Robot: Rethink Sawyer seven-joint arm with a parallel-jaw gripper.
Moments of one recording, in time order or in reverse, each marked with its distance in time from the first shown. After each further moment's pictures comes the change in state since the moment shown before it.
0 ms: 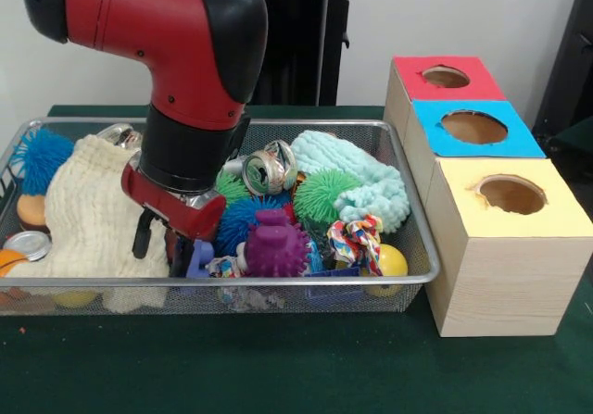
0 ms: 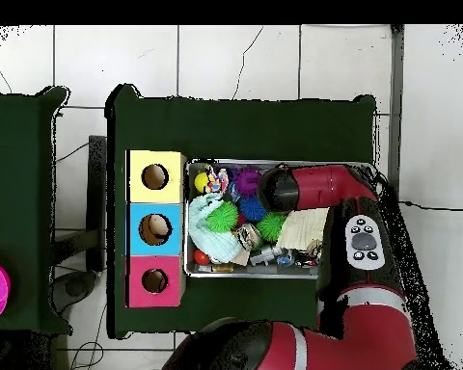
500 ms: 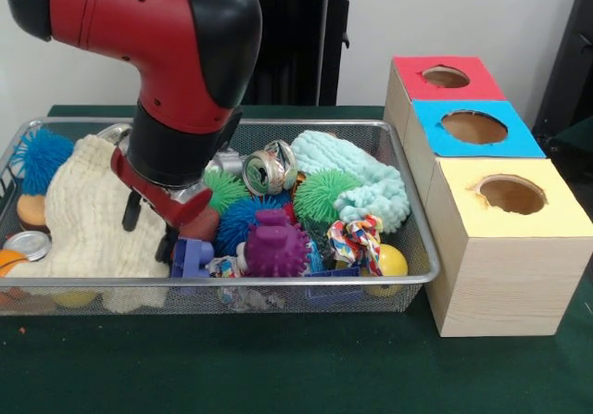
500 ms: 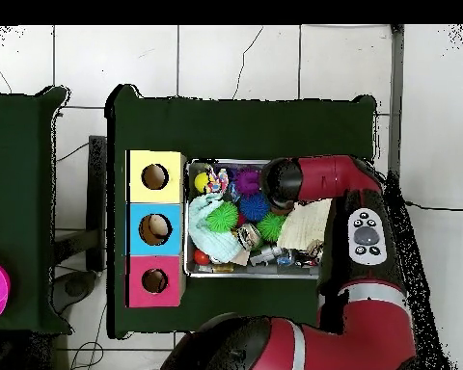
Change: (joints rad) arm 0.001 0.016 0.000 -0.066 0.000 0.212 0.000
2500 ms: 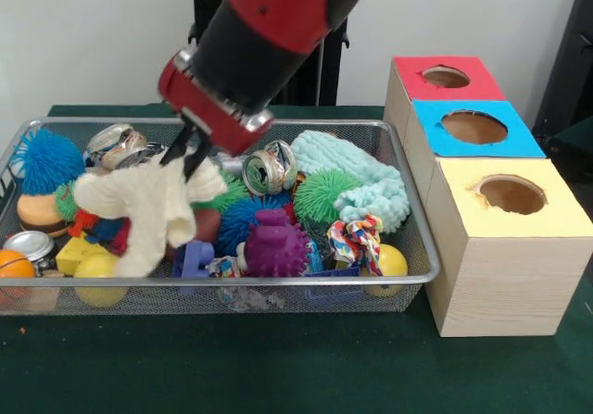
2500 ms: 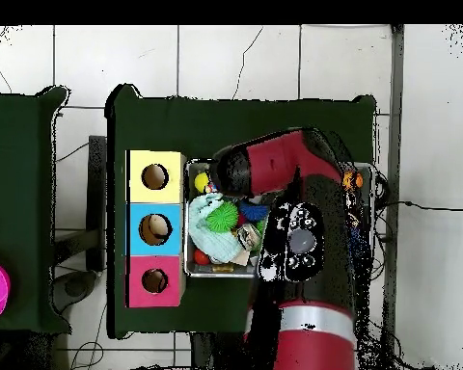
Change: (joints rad) arm 0.212 -0.151 -0.089 -0.010 -0.103 0.166 -0.028
